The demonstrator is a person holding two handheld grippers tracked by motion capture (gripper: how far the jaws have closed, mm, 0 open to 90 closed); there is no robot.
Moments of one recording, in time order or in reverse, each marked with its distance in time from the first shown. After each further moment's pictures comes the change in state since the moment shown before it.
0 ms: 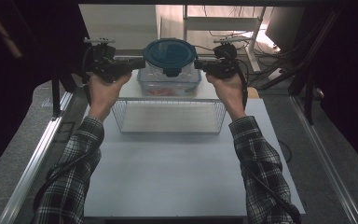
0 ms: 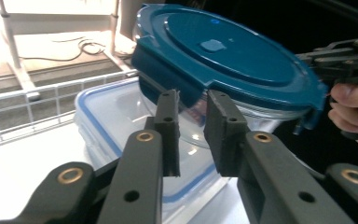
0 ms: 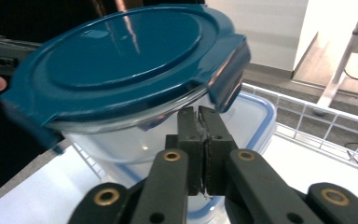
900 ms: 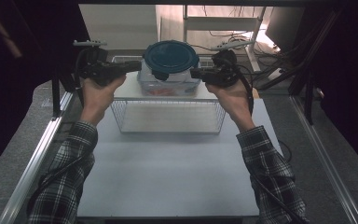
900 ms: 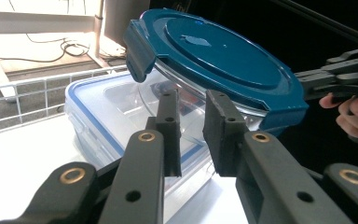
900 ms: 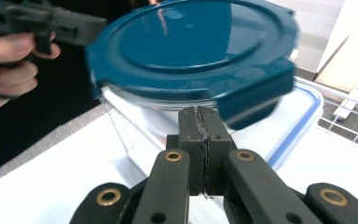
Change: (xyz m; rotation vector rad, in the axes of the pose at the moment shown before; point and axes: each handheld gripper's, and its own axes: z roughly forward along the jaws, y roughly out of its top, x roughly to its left) left arm 0.001 -0.003 -0.012 -0.014 -0.056 -0.020; right arm 0.031 -0.005 -0.027 0.049 0.083 -0.093
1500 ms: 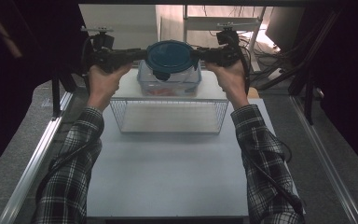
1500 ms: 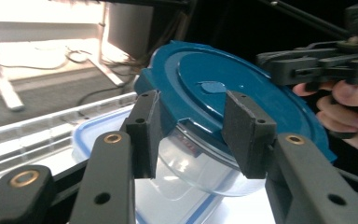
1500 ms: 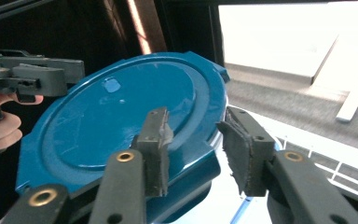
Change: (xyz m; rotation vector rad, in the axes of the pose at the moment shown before) left arm 0.010 0.027 0.013 -0.027 0.016 0.008; right arm -0.042 0.033 0.020 -0.079 -0.015 0.129
